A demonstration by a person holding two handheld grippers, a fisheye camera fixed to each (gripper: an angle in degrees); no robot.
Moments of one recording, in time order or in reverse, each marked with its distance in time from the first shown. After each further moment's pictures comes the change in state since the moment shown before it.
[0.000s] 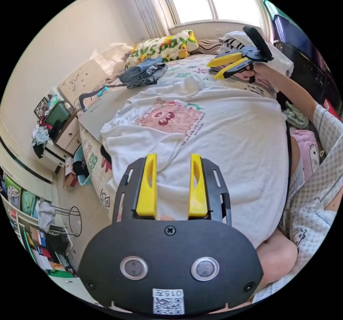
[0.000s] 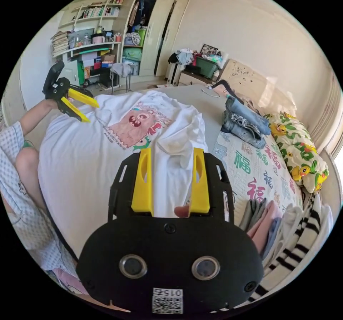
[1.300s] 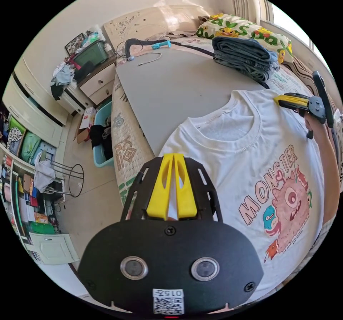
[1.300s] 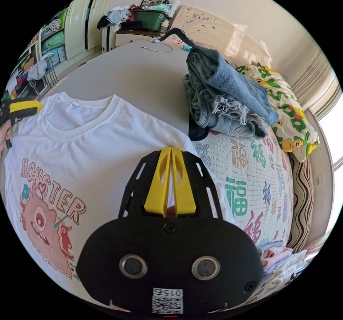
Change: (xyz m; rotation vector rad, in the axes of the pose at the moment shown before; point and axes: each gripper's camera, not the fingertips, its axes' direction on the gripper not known) left arm -0.196 -0.234 0.182 -0.173 -0.165 -0.435; right arm 0.131 -0.231 0.296 -0.334 0.279 0.325
